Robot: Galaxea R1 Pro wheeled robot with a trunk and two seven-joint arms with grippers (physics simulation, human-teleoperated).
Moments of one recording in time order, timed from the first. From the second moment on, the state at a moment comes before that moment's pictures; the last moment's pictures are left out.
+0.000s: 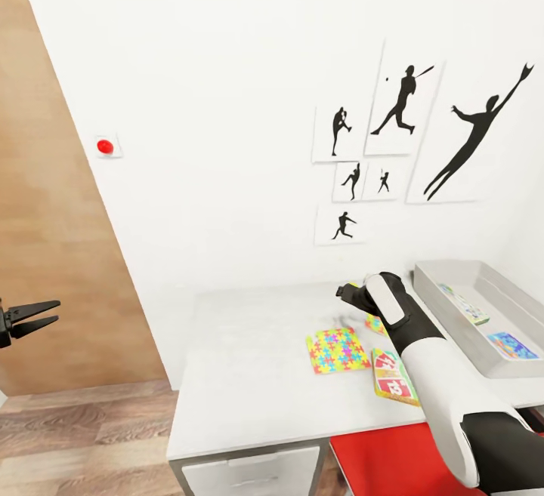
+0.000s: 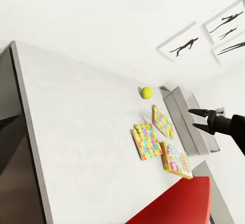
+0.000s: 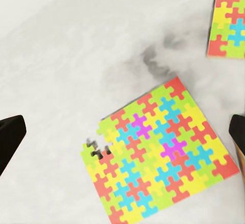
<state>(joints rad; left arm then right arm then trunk) -0.65 0.65 0.61 -0.84 -0.07 0.95 -1.56 -0.95 -0.03 0.07 -0.75 -0.77 0.76 -0.55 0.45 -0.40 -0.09</state>
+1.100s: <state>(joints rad) -0.65 0.65 0.61 -0.84 -0.07 0.95 -1.56 -0.95 -0.07 0.06 -0.64 -0.76 0.68 -0.54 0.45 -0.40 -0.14</state>
